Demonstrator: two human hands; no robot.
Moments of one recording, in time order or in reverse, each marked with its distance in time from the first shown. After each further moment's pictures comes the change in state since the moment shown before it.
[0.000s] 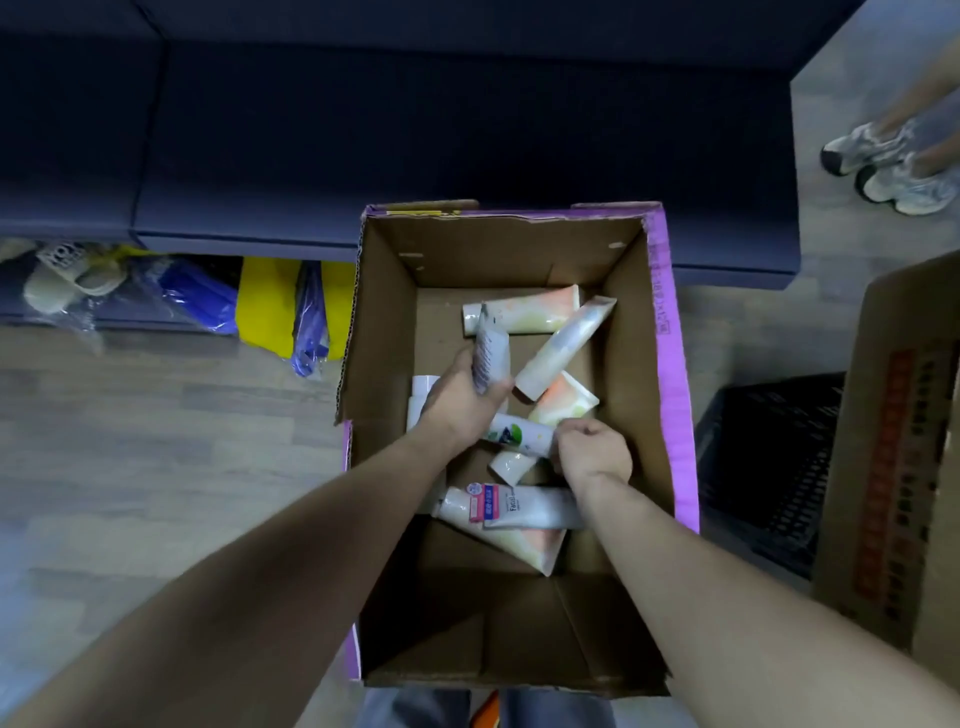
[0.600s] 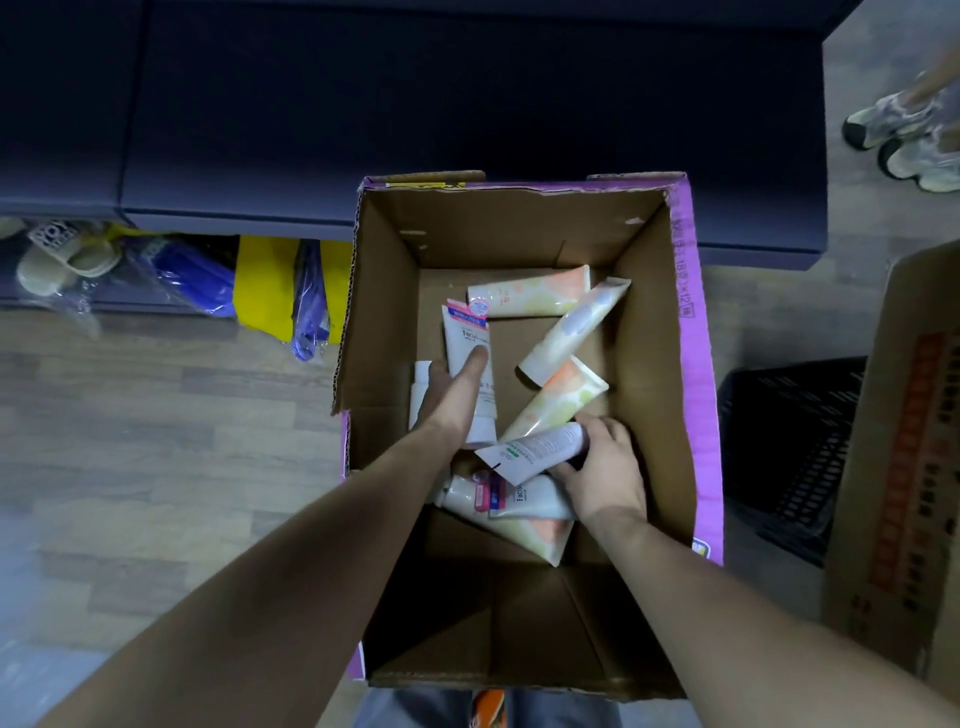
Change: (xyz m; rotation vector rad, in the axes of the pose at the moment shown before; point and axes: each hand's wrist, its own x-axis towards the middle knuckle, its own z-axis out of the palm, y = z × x) left_hand 0.004 -0.020 0.013 -0.601 0.053 -0.431; right_hand 0.001 0.045 -0.001 -0.391 -0.081 -0.362
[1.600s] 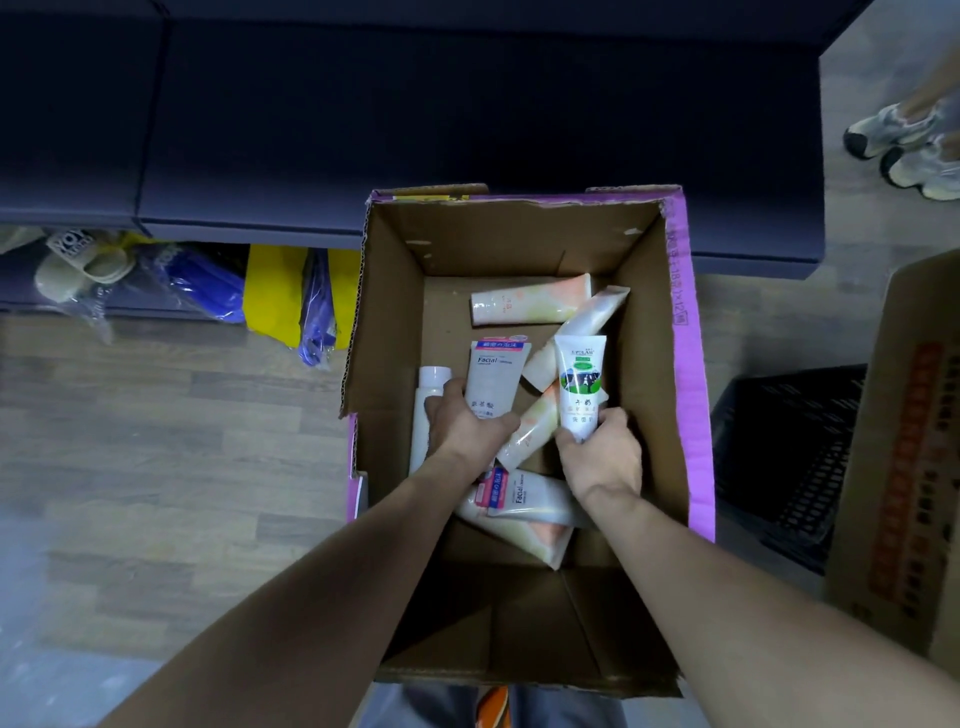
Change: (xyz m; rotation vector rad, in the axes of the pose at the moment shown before) left_hand -0.025 -0.013 0.008 0.400 0.102 0.146; right_hand 0.006 -0.031 -0.015 0.158 0.109 0.205
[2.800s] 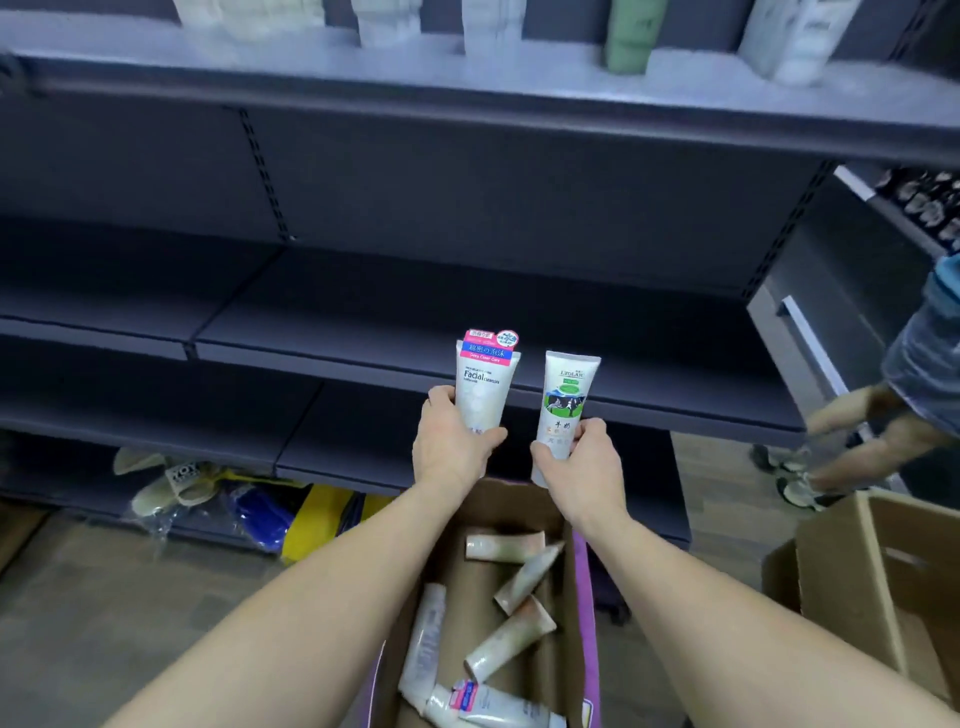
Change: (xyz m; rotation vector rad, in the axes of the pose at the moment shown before) left_hand -0.211 0.199 -0.159 -0.120 0.529 0.659; right_hand -0.157 -0.181 -0.238 0.270 0.218 -0.682
